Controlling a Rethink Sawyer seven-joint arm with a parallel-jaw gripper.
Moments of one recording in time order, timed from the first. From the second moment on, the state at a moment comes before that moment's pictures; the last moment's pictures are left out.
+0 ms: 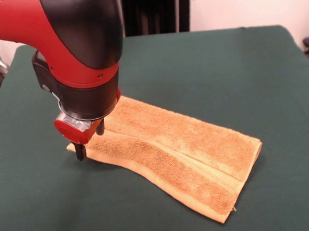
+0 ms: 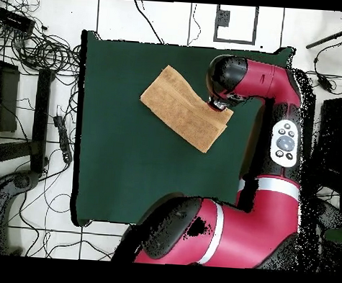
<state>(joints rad) -0.31 -0.20 0.09 0.78 -0.30 1.21 0.53</state>
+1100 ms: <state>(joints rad) -0.34 -0.20 0.09 0.82 -0.31 1.10 0.53</state>
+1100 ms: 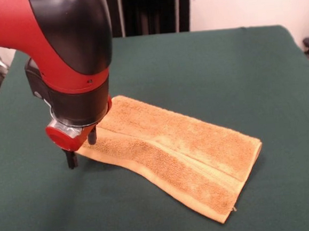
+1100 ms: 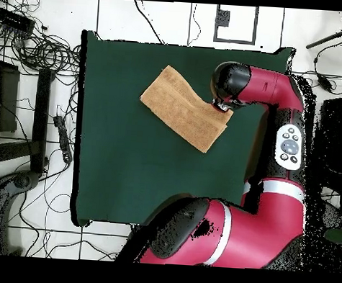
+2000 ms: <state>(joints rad) -0.34 -0.20 0.09 0.83 -0.31 1.10 0.53</state>
